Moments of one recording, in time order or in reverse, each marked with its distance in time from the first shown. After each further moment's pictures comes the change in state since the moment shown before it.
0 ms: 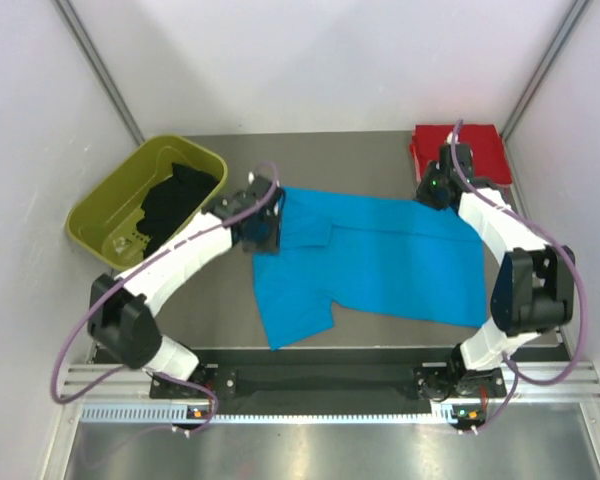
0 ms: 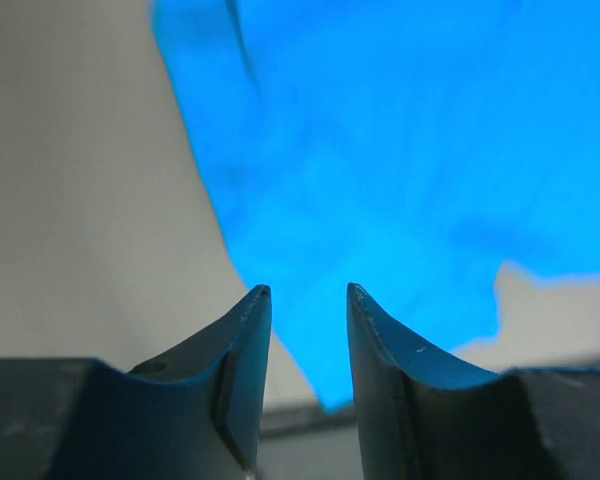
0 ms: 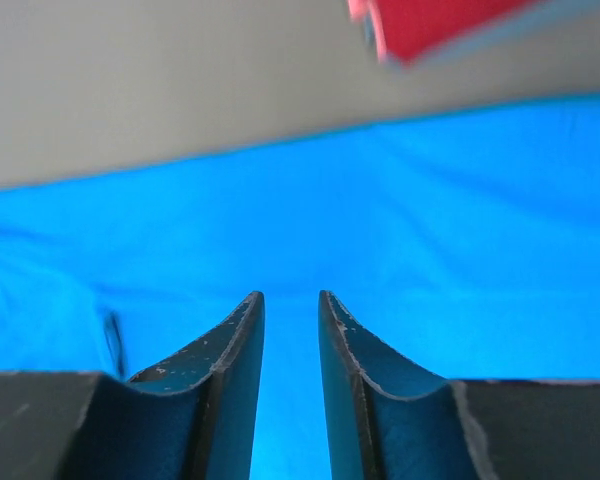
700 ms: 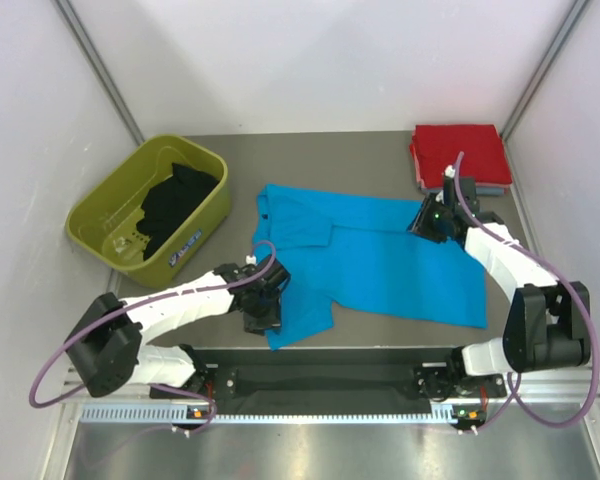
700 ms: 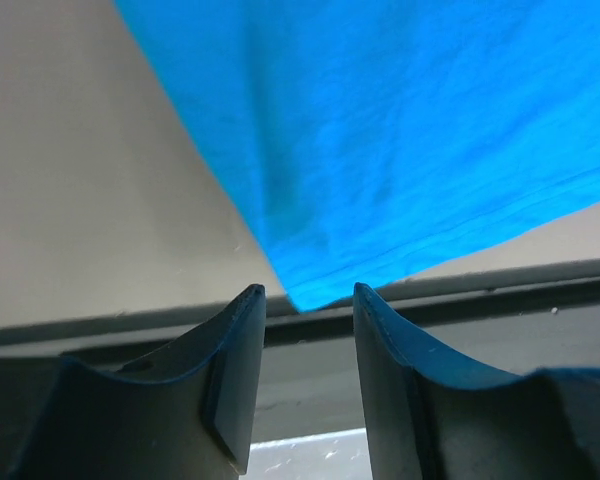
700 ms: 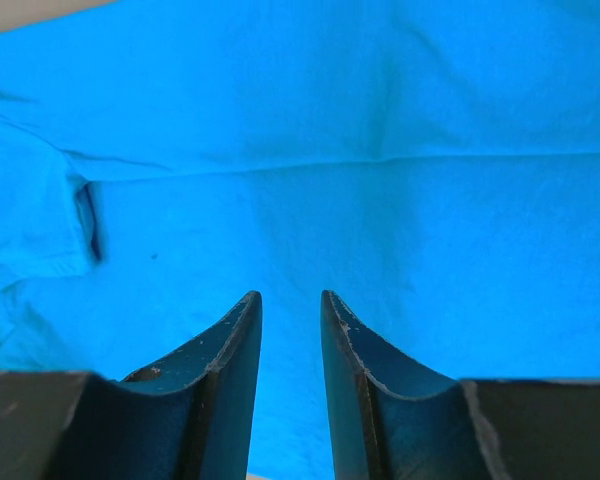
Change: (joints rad) left arm -0.281 -0.245 -0.644 0.118 0.151 -0.424; right arm 0.000 -0.249 -0.347 0.040 -0.145 0.001
